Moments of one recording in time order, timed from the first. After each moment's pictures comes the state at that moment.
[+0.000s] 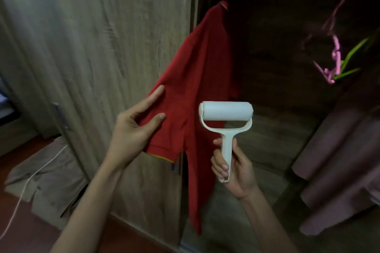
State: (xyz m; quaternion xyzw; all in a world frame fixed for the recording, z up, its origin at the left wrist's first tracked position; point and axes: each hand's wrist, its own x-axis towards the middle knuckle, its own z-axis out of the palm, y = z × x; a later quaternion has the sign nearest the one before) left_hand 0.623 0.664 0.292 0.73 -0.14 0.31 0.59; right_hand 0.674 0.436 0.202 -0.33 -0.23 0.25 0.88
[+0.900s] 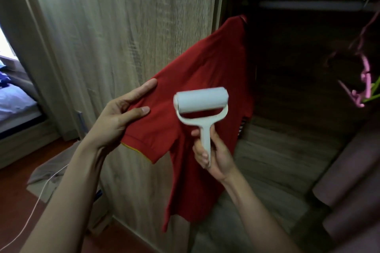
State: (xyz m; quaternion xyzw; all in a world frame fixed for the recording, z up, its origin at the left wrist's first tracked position) left_hand 0.625 0.726 0.338 0.69 -0.14 0.20 0.69; right_hand 0.717 0.514 0.237 -0.42 -0.28 0.28 0.82
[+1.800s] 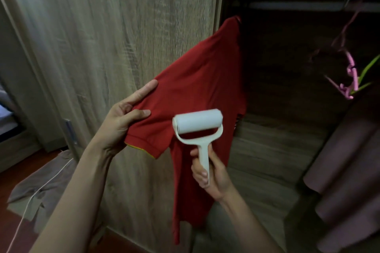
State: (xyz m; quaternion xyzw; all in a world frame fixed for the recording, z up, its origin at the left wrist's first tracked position) left_hand 0.640 0.737 0.335 0.65 -0.16 0.13 0.73; right_hand 0.695 0.526 0.205 -0.39 -0.23 0.26 0.85
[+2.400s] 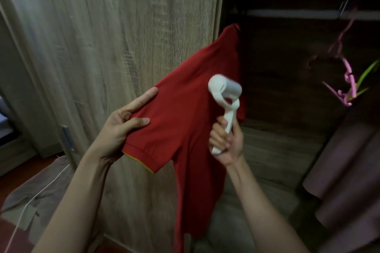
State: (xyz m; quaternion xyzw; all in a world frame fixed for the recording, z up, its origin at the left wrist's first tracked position) left_hand 0.639 0.740 0.337 0.63 -0.17 0.12 0.74; right_hand 0.755 0.516 0.262 -0.16 -0.34 0.31 0.87
